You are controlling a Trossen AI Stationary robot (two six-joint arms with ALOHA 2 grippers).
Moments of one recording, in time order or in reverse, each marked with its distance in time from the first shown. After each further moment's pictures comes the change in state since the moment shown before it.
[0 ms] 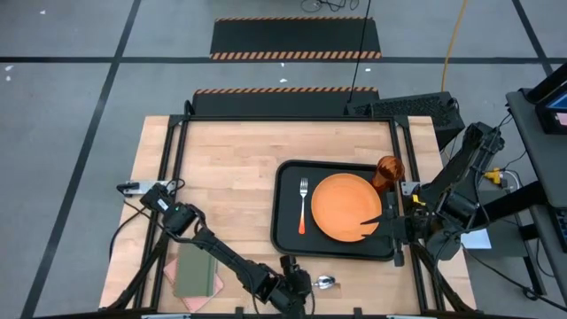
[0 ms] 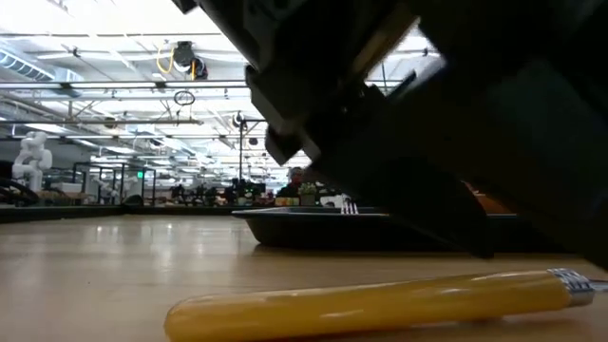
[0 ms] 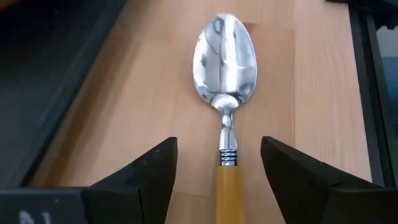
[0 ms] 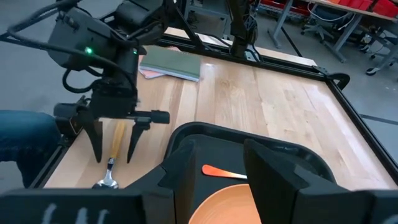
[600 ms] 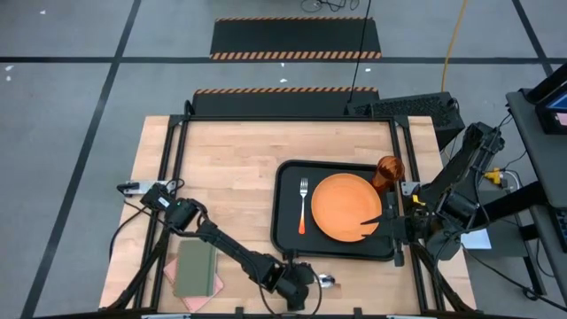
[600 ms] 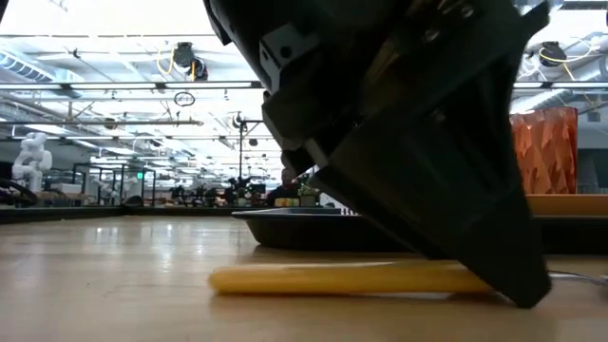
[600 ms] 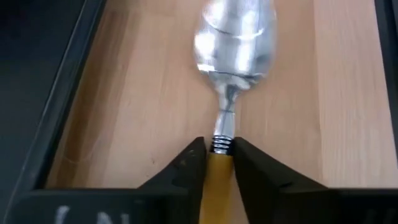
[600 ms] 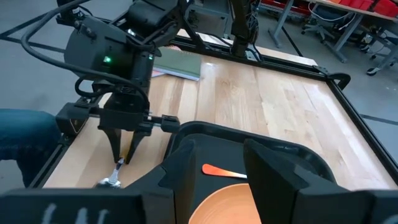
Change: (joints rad) left arm 0.064 -0.004 0.004 -0.118 0.187 0.049; right arm 0.000 0.000 0.000 -0.003 -0.003 -0.001
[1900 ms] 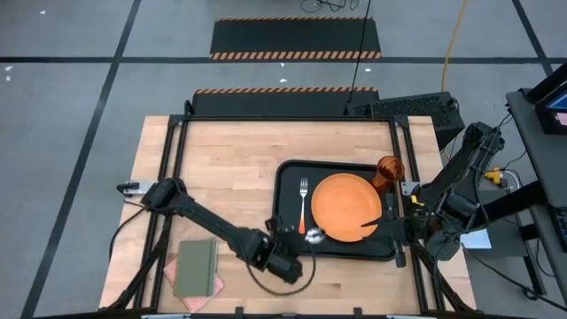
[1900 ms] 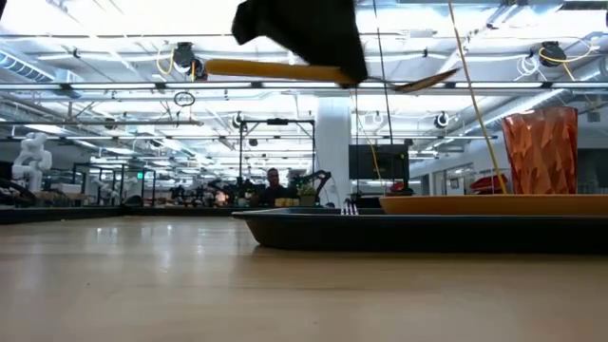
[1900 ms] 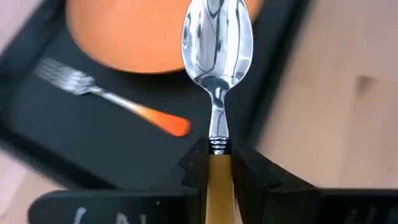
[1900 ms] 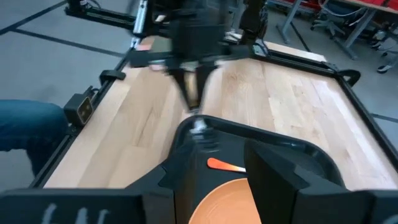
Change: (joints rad) left arm 0.064 -0.278 -0.005 -0.353 -0.249 -0.113; right arm 0.000 0.000 -0.001 -0.020 -0.038 0.003
